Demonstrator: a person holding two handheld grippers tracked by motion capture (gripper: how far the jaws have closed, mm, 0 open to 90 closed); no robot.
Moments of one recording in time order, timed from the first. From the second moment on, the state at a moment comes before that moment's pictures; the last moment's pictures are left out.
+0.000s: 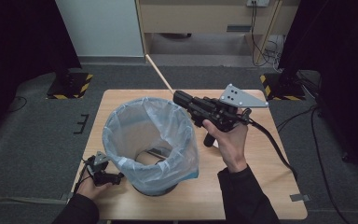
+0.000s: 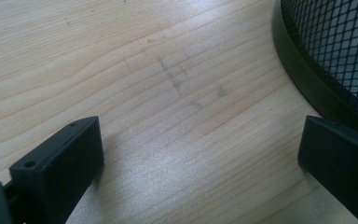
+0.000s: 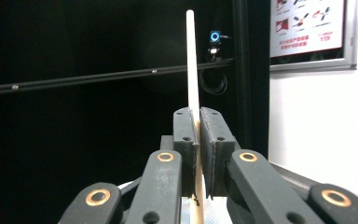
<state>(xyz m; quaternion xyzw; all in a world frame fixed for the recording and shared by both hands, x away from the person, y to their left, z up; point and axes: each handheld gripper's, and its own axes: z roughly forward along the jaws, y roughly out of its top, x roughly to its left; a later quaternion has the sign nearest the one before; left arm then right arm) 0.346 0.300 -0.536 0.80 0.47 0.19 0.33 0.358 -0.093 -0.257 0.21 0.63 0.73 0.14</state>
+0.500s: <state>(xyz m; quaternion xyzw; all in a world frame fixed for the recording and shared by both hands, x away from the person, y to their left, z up) 0.346 0.300 -0.536 0.80 0.47 0.19 0.33 0.370 -0.064 -0.269 0.20 0.66 0.72 0.11</state>
